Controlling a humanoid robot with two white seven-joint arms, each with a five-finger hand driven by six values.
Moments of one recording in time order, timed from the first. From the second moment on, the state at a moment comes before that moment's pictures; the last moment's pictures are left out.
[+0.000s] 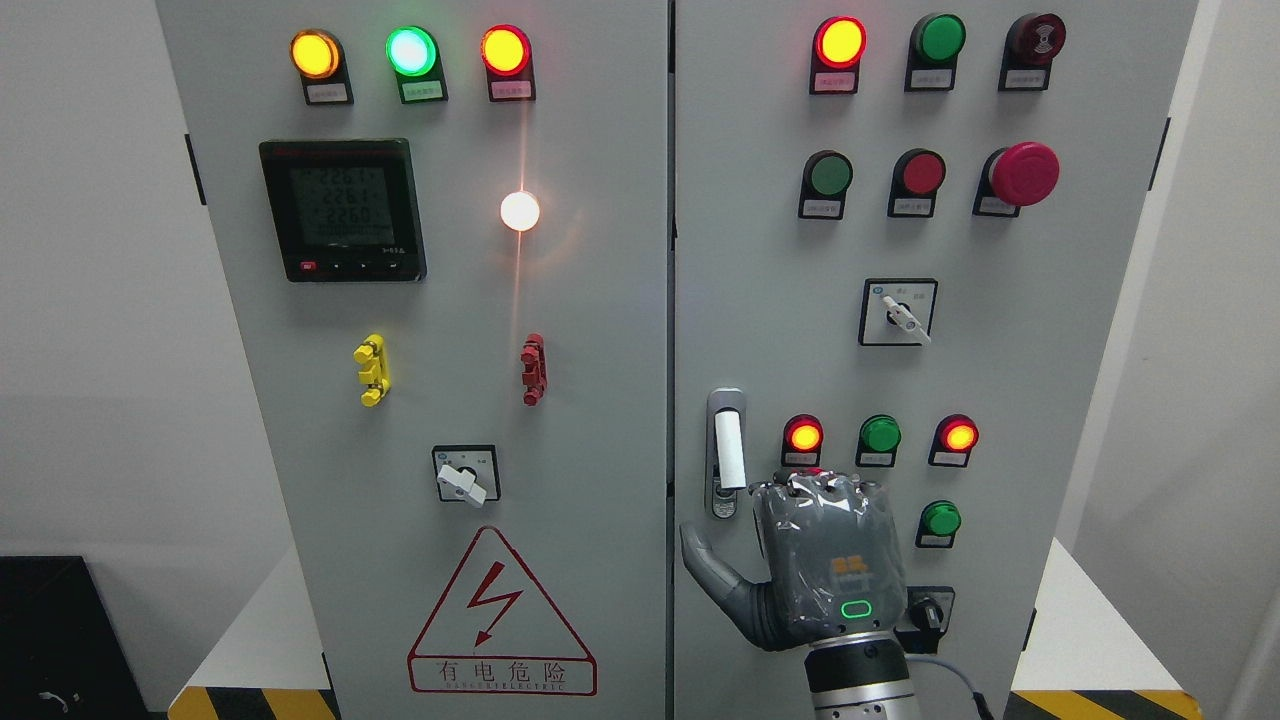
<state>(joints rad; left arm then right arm) -0.04 -0.11 -0.13 -0.05 0.14 -0.06 -0.06 -0.38 0.14 0.27 -1.83 1.61 0.16 -0.03</state>
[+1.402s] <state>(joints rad) -0.04 -0.11 -0.13 -0.05 0.14 -0.06 -0.06 -0.43 0.14 0.25 -1.78 1.60 0.16 -0.03</state>
